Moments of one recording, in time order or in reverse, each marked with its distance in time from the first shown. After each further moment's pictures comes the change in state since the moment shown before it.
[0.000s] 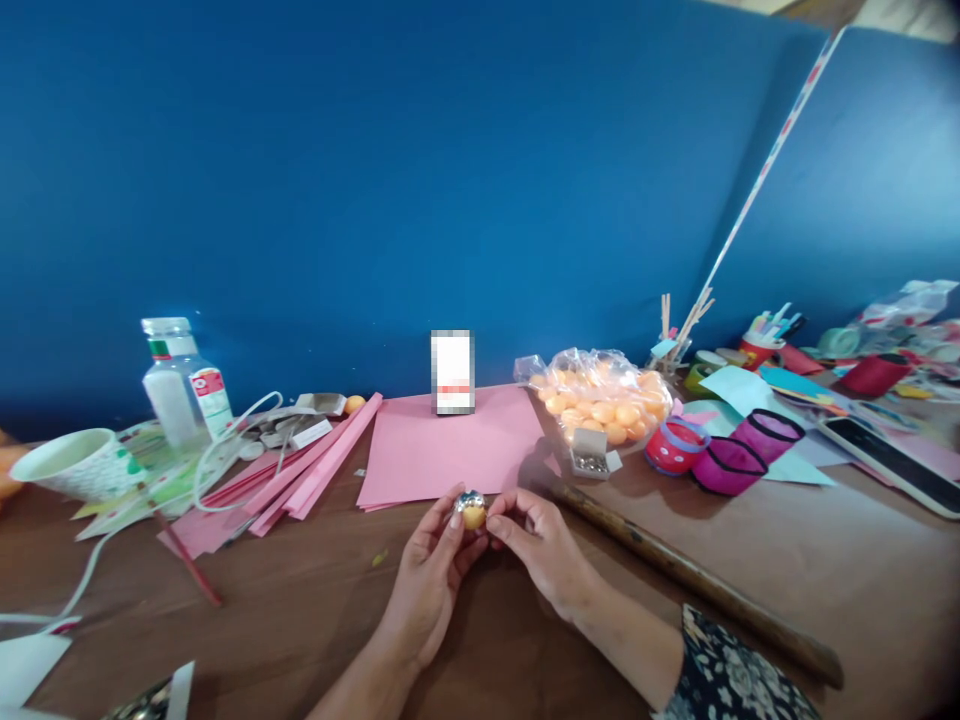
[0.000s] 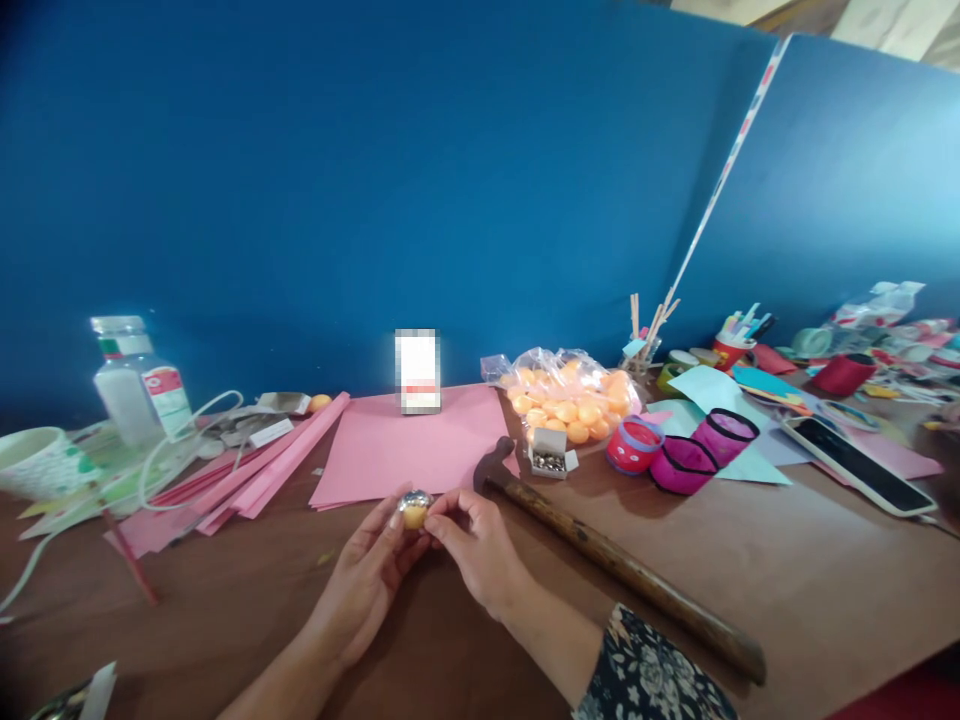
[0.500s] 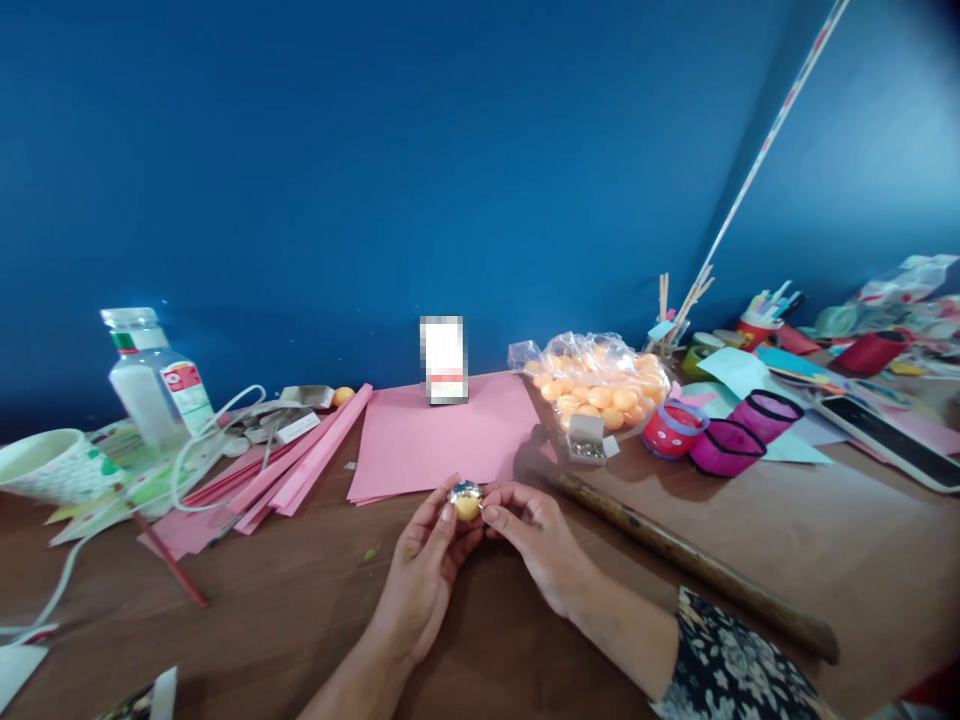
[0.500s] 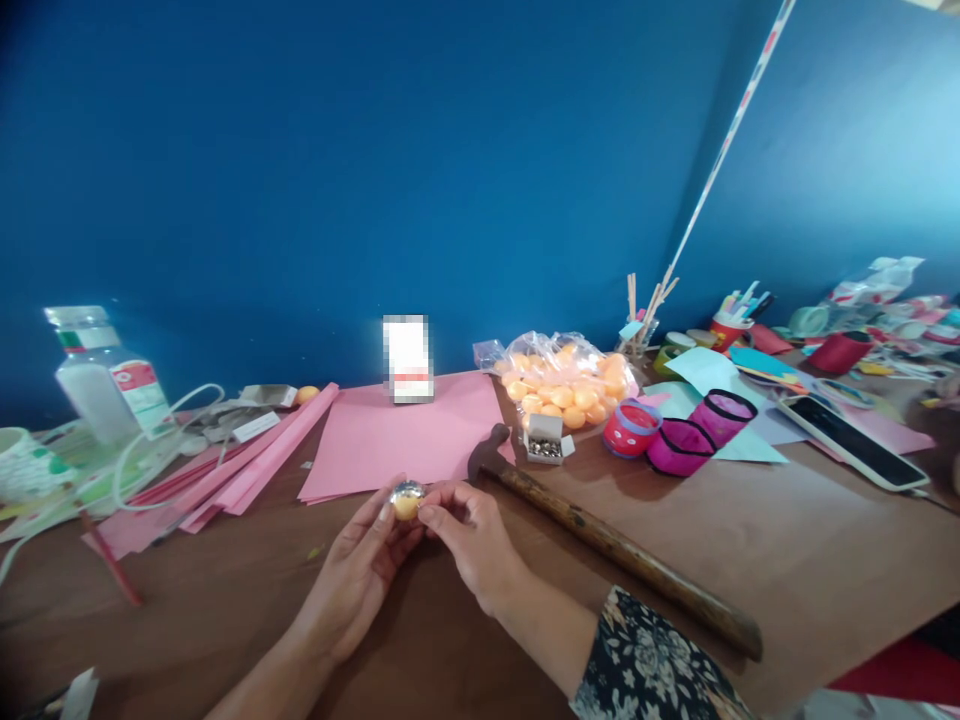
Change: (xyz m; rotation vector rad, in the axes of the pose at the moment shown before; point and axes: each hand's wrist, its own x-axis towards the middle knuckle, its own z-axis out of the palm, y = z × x) left_hand 0.001 0.000 0.000 0.020 0.001 -0.016; right_hand -0.001 0.005 0.001 0.163 0.018 0.034
